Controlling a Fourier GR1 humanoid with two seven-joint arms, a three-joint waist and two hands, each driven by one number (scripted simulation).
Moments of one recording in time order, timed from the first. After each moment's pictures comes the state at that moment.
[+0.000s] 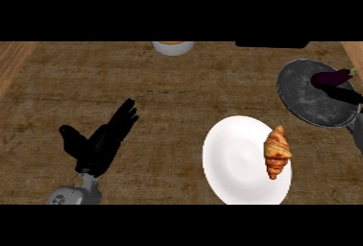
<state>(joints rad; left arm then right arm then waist) -0.09 0.08 -0.14 -1.56 0.21 -0.07 0.23 -0.77 -0.50 -0.66 -0.32 0.44 -0.60 -0.33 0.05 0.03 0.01</state>
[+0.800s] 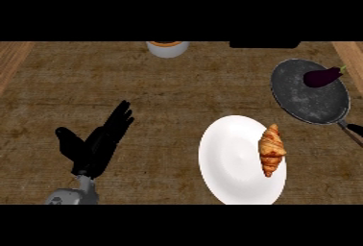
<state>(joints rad) -0.07 0.08 -0.11 -1.55 0.20 -0.06 0.22 -0.56 -0.64 -0.78 -0.23 0.24 -0.01 -0.64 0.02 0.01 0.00</state>
